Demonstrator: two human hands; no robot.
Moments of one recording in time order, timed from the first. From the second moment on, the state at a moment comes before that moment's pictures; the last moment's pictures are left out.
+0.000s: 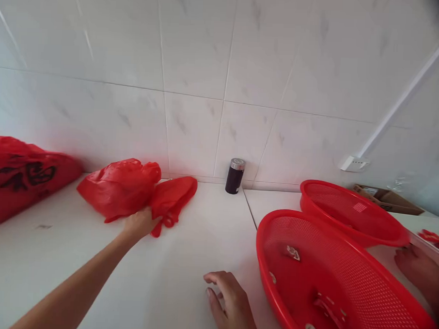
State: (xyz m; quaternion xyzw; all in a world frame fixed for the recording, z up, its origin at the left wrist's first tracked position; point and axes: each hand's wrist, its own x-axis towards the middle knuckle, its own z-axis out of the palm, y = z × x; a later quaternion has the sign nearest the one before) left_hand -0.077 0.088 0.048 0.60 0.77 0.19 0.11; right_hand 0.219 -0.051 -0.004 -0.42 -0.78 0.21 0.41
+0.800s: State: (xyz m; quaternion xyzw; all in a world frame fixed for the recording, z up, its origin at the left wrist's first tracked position) left_hand -0.017 0.013 0.041 0.70 0.58 0.40 -0.13; right_hand 0.128 0.128 0.053 -0.49 -0.62 0.20 0.58
